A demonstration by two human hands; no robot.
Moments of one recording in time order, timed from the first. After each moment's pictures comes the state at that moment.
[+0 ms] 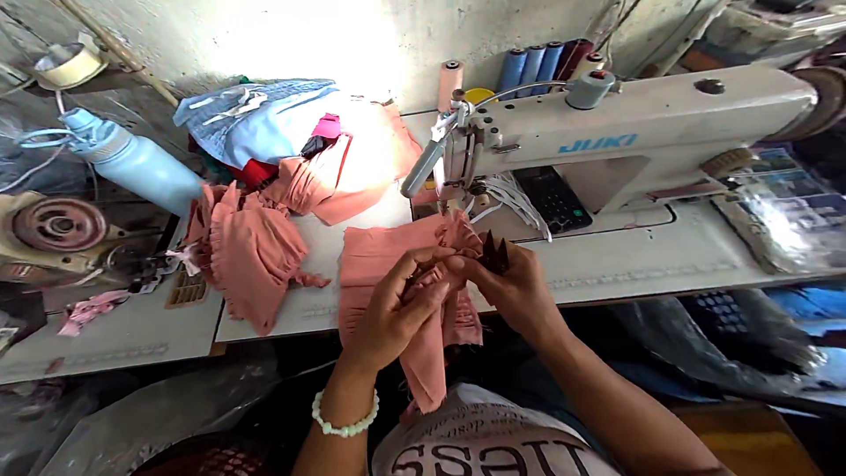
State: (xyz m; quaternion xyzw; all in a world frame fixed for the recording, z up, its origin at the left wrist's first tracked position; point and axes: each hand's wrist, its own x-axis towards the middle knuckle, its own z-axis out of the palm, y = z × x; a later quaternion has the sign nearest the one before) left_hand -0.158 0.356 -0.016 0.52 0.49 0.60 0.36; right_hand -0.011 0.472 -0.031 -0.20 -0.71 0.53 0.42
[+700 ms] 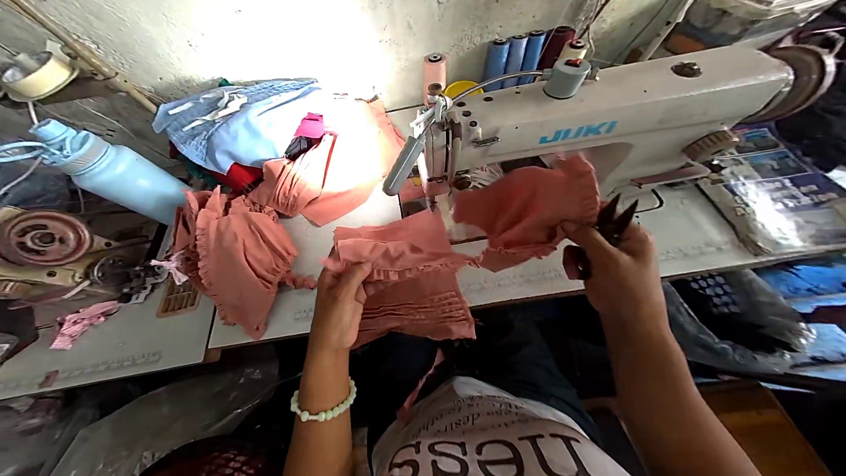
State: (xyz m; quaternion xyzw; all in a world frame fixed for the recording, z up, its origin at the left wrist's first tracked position) left_hand -0.181 0.356 -0.032 0.22 0.55 0.72 0.36; right_hand 0.074 0.522 -0.040 -0.38 -0.57 0.53 0.50
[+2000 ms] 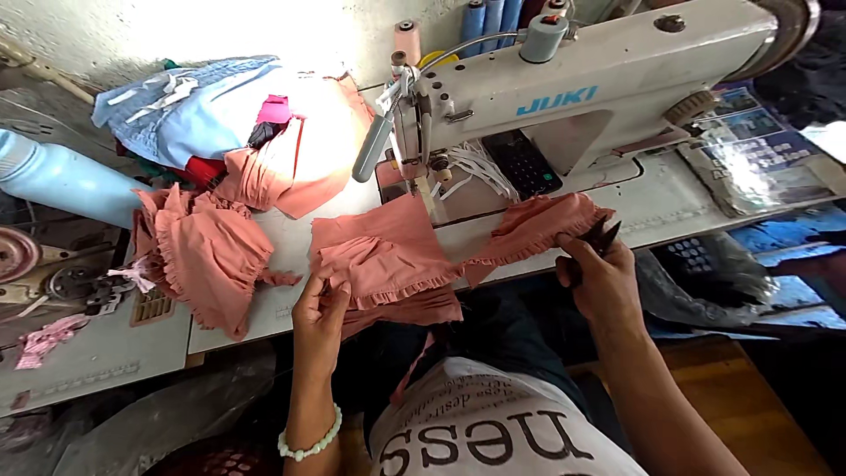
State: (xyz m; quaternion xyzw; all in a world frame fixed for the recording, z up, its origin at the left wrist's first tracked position) left_hand -0.182 0.323 -0.074 0.37 0.67 0.62 0.19; right_hand 0.107 0.507 -0.091 -0.43 -0.46 0.57 0.52
